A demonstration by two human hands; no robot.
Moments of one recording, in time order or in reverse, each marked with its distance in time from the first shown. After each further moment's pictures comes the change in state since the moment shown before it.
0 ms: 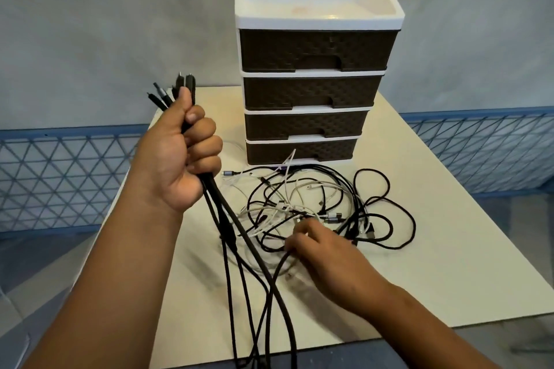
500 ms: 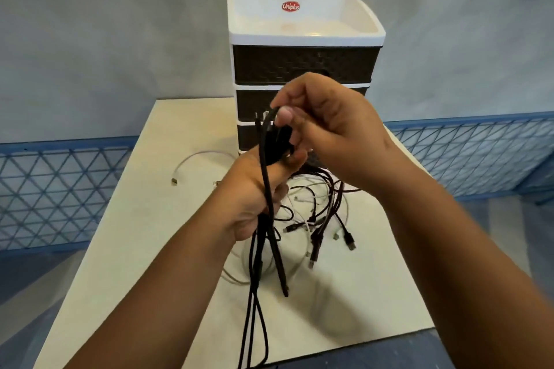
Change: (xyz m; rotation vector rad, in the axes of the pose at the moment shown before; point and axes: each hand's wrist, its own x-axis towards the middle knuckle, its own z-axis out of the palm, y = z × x) left_hand -0.009 -0.057 0.049 0.465 -0.157 -0.074; right_hand 0.092 -0.053 -0.158 0.461 0.359 -0.015
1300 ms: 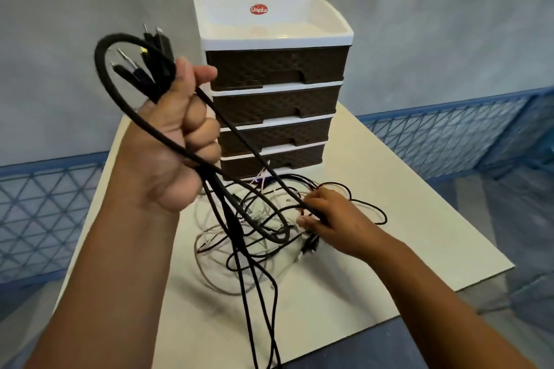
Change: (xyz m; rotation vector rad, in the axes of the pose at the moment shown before) left_hand -0.007 0.067 -0.042 -0.339 -0.061 0.306; right_hand -0.097 0.126 0.037 -0.482 -0.252 0.390
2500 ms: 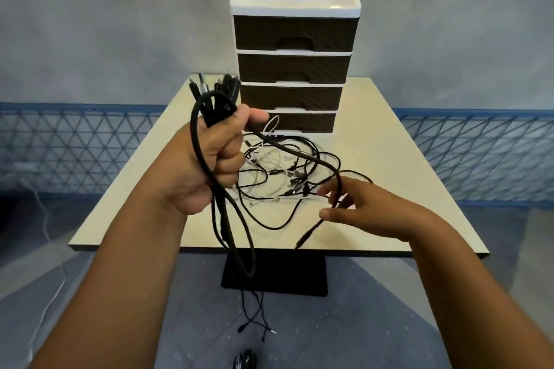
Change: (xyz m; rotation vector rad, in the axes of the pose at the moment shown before) left_hand -0.147 -0.067 0.101 0.335 0.169 -0.112; right_hand -0.135 0.023 -0.085 0.306 -0.426 0.041
